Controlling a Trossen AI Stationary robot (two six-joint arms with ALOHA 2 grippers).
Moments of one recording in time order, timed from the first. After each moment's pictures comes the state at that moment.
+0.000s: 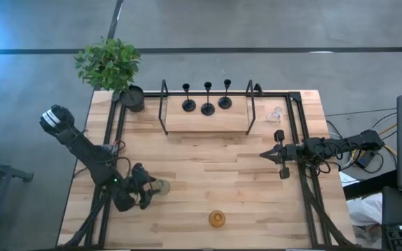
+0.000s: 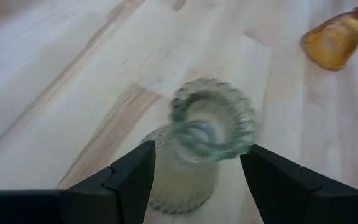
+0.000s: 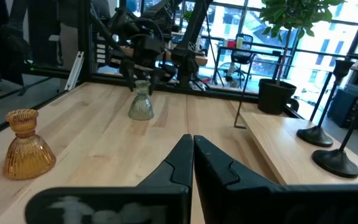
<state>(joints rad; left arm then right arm) -0.86 1.20 0.45 -0.20 -0.71 -1.13 0.23 0.08 0.01 0.04 0.18 -0.08</state>
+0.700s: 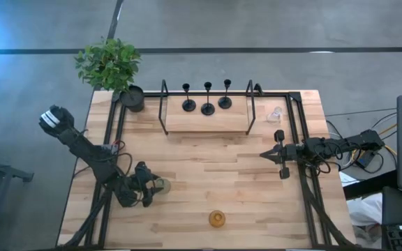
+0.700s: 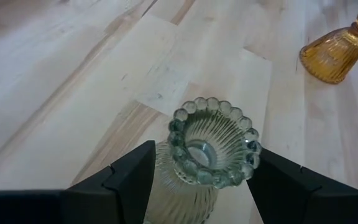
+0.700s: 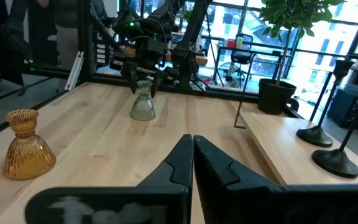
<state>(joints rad) -0.79 1.20 0.40 -0.05 -0.70 -1.03 0.23 0.08 0.01 0.04 0.18 -0.08</state>
